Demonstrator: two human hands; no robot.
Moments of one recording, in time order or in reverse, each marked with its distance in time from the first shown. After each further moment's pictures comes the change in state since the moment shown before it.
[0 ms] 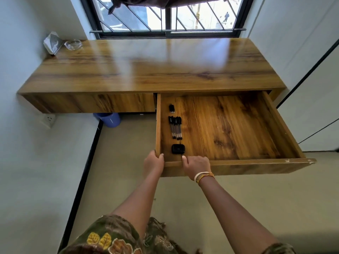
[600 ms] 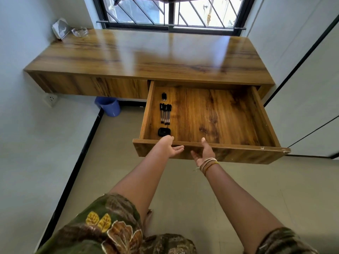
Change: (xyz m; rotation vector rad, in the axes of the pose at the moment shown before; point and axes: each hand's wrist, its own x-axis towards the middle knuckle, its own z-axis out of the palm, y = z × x) left_hand -0.096 0.088 0.049 -1.028 -0.364 -0.585; right_hand -0.038 0.093 -0.023 1.949 -0.009 1.039
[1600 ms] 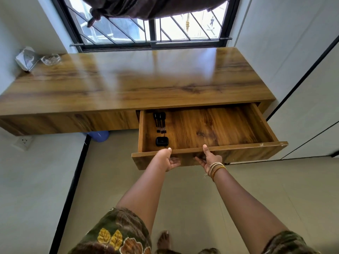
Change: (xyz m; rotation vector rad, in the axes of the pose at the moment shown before) left_hand 0.102 0.114 0.053 0.227 -0.056 -0.066; right_hand 0.111 -0.071 0.092 -0.064 0.093 -0.105
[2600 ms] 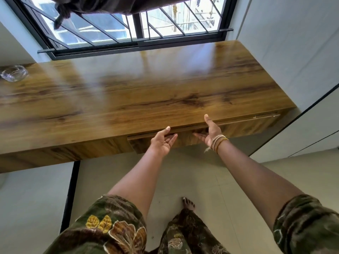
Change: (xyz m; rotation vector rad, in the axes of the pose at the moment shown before) left_hand 0.091 0.166 0.049 -0.352 -0.189 0.189; right_hand 0.110 -0.121 0.145 0.019 -0.157 -0.036
